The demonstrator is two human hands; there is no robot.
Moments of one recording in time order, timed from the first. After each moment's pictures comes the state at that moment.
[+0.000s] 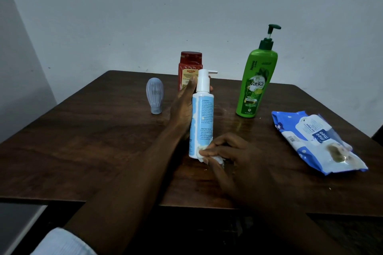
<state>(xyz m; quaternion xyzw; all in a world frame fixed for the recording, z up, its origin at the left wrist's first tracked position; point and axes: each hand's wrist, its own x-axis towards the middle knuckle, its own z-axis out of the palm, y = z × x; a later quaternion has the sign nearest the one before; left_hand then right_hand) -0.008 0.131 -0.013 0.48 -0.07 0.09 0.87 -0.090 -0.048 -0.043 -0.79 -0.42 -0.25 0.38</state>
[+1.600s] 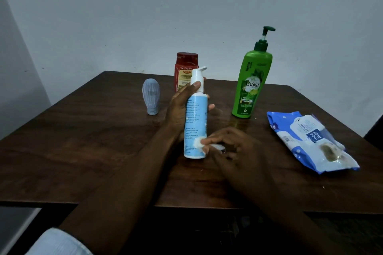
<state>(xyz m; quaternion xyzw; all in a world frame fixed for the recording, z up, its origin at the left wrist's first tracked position) -0.013 0.129 -0.011 0.42 -0.11 0.07 0.90 -0.078 -0.047 -0.040 -0.78 -0.35 -0.18 0.49</state>
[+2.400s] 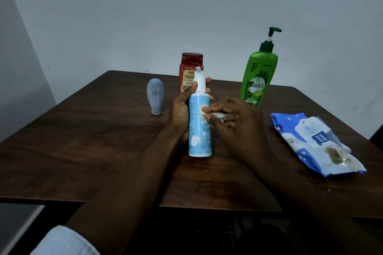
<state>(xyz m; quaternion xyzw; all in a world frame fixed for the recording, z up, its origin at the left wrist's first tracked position) -0.013 0.130 -0.012 0.35 -0.15 0.02 0.93 -0.042 -0.023 0.002 -0.77 -0.36 -0.27 0.45</state>
